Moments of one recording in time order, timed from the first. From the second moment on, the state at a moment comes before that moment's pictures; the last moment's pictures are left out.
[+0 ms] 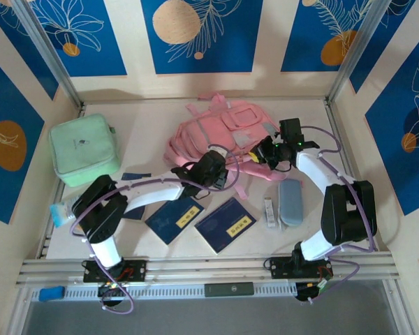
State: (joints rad) left arm -0.91 1.73 1.13 -0.16 -0.21 -0.41; right arm 0.12 1.54 1.04 -0.43 -0.55 1.04
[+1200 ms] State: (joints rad) left arm -0.89 1.79 1.22 -0.24 -0.02 -0.53; right arm 0.27 1.70 0.99 -0.22 -0.57 1.25
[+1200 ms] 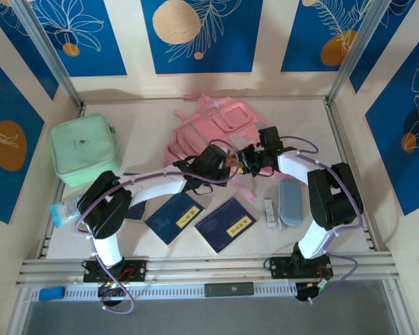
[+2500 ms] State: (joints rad) left arm -0.85 1.66 1.12 -0.31 0.05 -0.55; right arm 0.37 1.64 0.99 -0.30 -0.54 1.21
